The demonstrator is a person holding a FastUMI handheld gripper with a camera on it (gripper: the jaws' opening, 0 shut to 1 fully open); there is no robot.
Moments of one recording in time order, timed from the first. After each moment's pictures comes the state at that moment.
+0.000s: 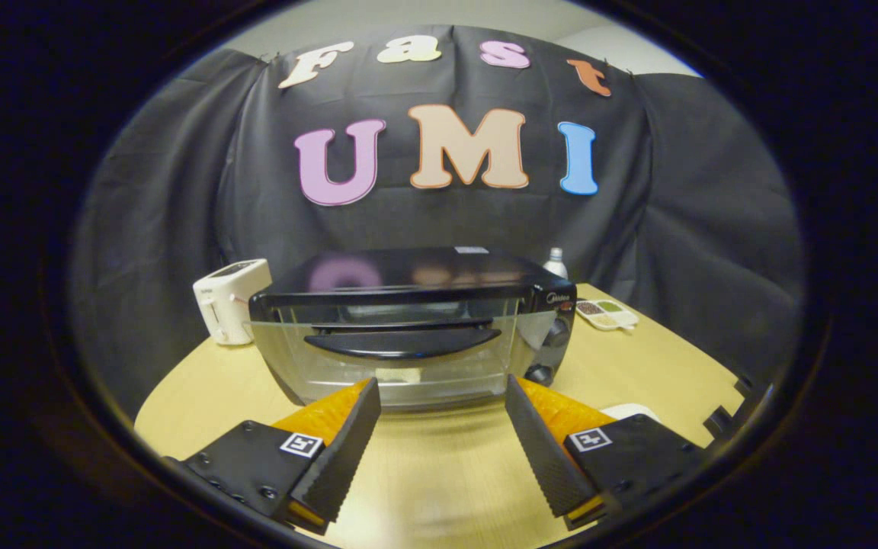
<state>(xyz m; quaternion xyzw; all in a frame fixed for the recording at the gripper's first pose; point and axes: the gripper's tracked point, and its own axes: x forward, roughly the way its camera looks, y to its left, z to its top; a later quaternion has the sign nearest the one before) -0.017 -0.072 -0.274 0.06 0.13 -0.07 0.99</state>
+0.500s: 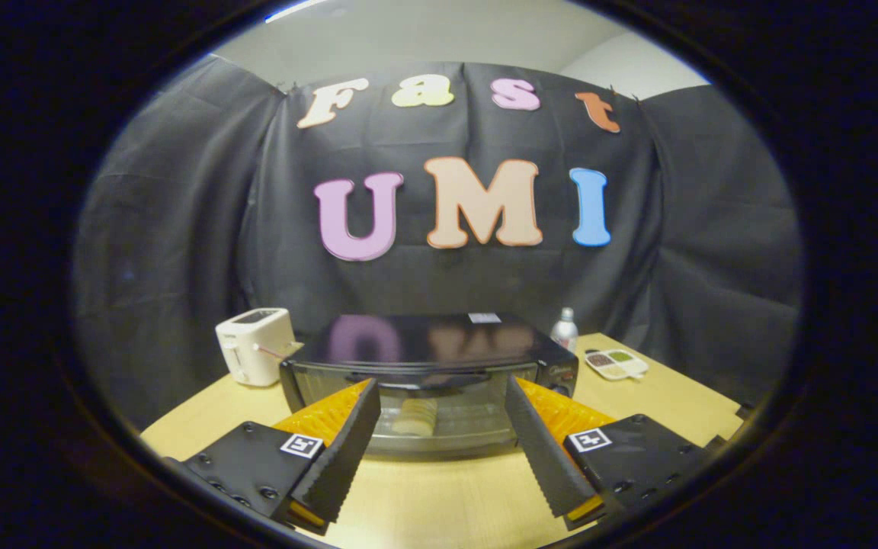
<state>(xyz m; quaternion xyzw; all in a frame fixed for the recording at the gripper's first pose) -0.022 -0.060 -0.188 0.06 0.01 -0.02 1.00</state>
